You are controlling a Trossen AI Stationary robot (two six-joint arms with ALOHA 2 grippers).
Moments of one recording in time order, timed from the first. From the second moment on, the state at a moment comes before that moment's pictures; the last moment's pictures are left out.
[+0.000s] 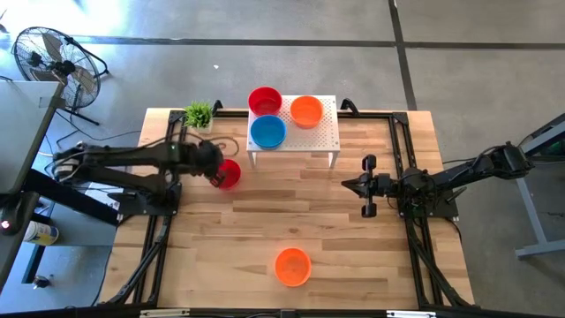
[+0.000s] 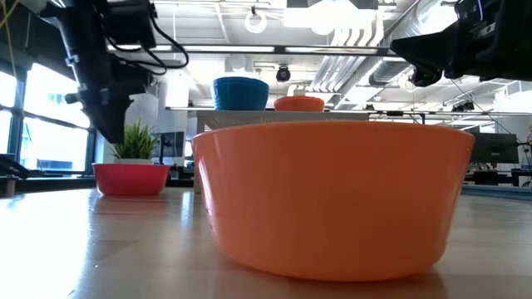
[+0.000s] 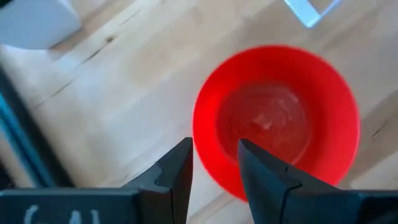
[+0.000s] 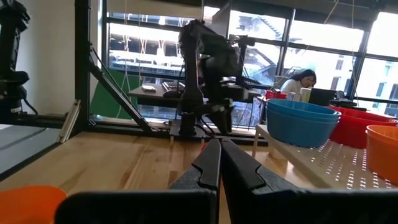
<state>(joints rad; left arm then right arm) 0.23 1.03 0.70 -0.91 -0.35 -0.66 0.14 0.81 0.01 0.98 0.18 -0.13</state>
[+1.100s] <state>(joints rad) 0.54 1.27 0.68 -0.70 -0.06 -0.19 0.14 0.81 0.01 0.98 0.17 -0.13</state>
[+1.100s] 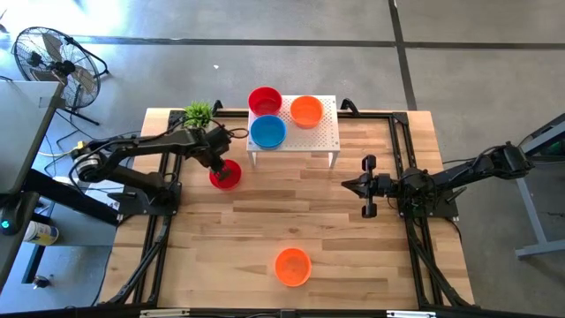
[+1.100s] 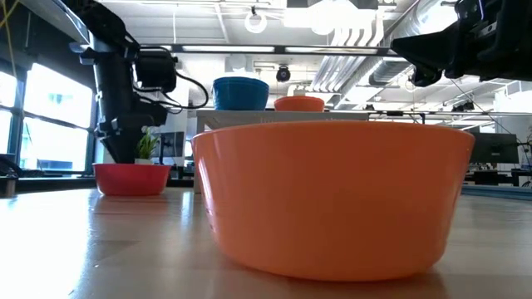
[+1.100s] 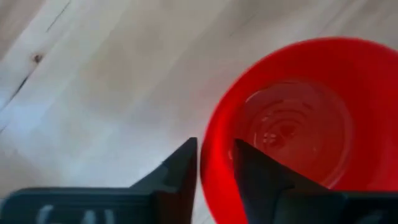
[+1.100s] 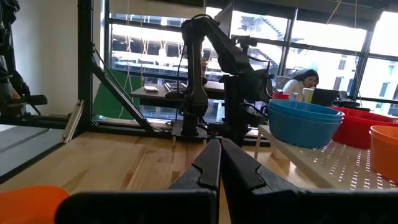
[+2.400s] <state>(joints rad) 0.93 1.34 1.59 -0.92 0.13 -0.51 0.14 0.81 0.01 0.98 0.18 -0.14</state>
